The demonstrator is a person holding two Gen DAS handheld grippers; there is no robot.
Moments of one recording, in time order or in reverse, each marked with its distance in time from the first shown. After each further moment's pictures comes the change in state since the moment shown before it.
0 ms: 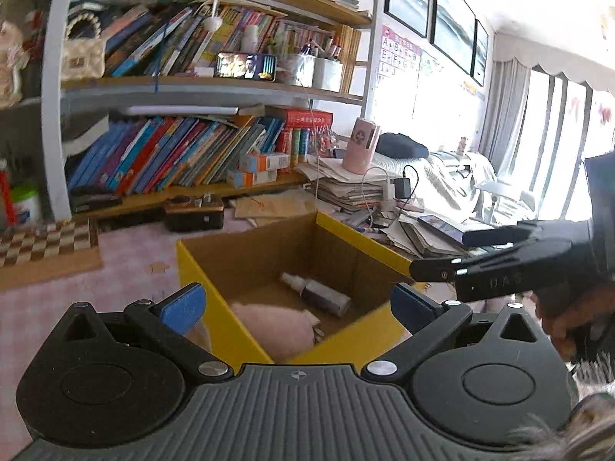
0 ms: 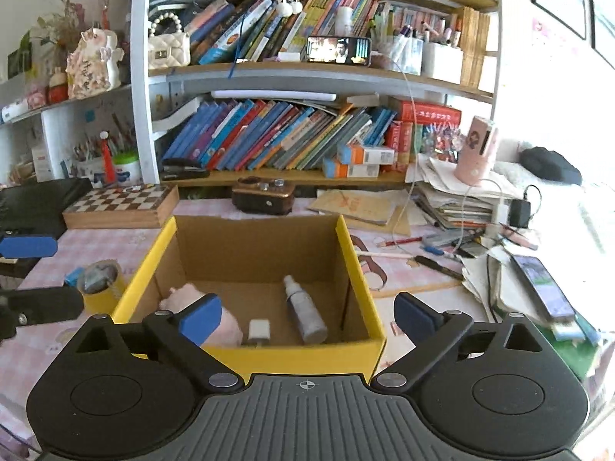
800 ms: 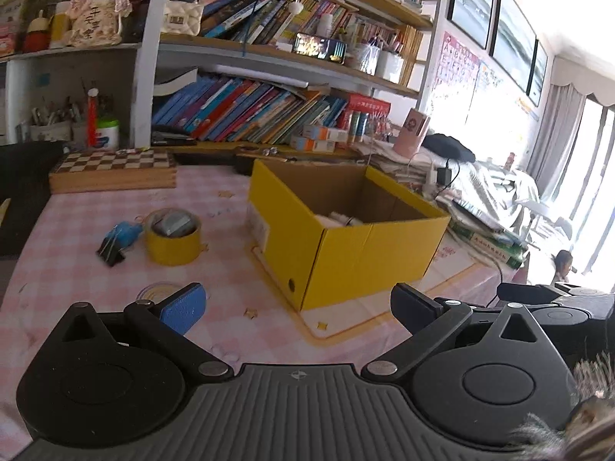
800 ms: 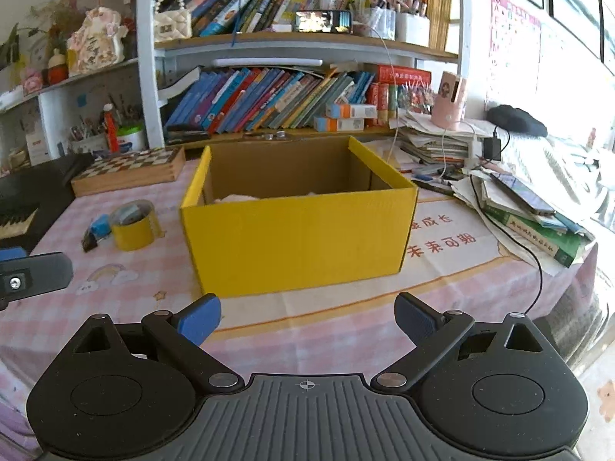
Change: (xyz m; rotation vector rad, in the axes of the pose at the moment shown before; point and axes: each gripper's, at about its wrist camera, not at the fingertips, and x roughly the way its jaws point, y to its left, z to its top) left arm -0.092 0.004 -0.095 -0.146 0.024 0.161; right arm -0.060 0.085 -0.101 0.071 0.035 -0.083
